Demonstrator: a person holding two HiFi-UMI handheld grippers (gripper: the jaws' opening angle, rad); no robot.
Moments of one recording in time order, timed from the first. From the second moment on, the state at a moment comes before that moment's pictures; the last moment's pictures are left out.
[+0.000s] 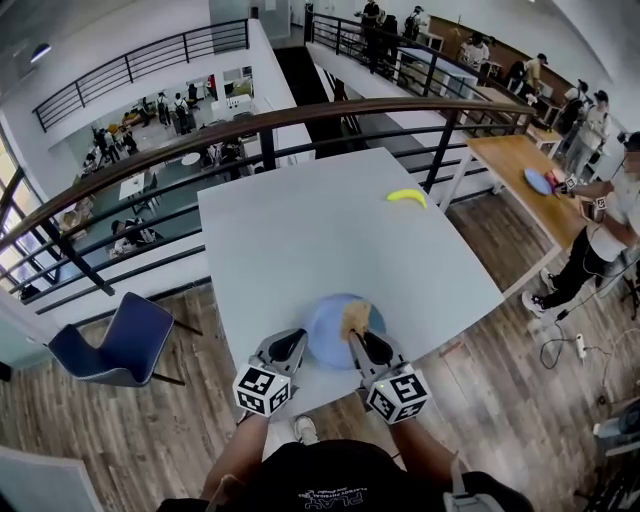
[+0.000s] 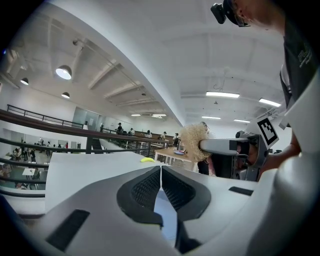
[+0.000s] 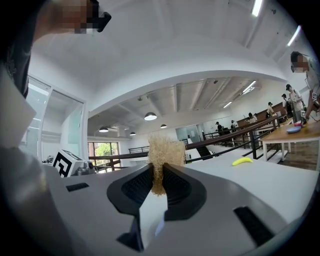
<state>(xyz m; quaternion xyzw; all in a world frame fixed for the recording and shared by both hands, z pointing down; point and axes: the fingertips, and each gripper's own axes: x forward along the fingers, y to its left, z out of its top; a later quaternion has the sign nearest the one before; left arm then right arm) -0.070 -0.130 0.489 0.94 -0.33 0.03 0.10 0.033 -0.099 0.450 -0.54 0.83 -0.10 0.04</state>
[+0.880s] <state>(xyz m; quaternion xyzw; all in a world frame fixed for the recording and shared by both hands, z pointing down) -0.089 -0.169 0.486 0.94 -0.33 0.04 0.10 0.000 -0.140 0.448 -0.54 0.84 -0.06 0.00</state>
